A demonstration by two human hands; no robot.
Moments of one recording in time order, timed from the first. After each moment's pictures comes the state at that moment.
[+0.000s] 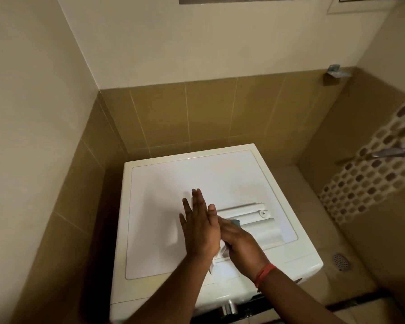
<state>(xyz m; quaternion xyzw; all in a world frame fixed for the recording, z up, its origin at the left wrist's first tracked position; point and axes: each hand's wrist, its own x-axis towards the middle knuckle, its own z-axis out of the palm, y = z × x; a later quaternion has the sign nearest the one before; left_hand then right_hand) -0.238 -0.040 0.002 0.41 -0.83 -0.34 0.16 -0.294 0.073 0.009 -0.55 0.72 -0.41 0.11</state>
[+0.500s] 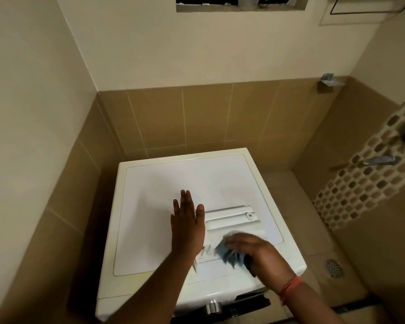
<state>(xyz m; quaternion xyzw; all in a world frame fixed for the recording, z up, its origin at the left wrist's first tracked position) -0.239 -0.041 0.001 0.40 -0.84 -0.35 0.12 -0.332 0.149 0.019 -0.48 0.73 -0.43 0.22</state>
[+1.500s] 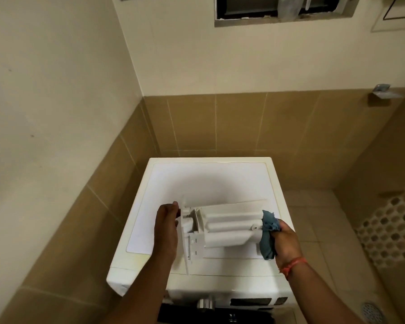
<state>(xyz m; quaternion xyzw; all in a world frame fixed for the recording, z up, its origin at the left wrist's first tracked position) -0.202 -0.014 0.049 0.50 -0.48 -0.61 0.38 -0.426 0.142 -0.021 -0.01 0.68 -0.63 0.36</state>
